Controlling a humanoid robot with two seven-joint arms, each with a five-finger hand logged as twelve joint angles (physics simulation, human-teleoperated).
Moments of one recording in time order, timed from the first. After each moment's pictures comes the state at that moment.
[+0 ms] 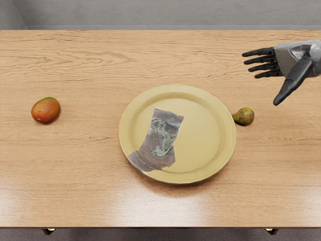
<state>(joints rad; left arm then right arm) -0.01 0.00 -0.07 -0.32 -0.01 0.05 0.06 1.11 -0.95 0.57 1.25 -0.16 0.61 -0.61</state>
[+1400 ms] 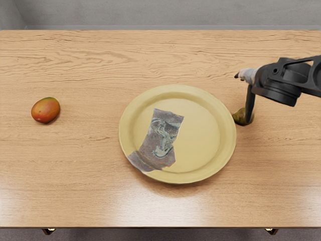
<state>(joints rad) -0.01 0.00 -0.07 -0.32 -0.01 0.05 0.06 1.67 -0.45 -0.56 1.29 -0.36 -0.17 -0.61</state>
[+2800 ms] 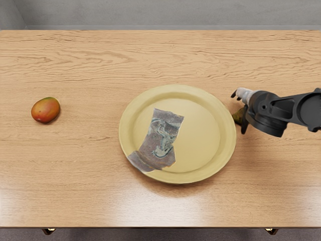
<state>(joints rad) -0.01 0.00 -0.07 -0.32 -0.01 0.05 0.06 1.45 -0.42 -0.48 1.26 -0.56 -0.32 -0.61</state>
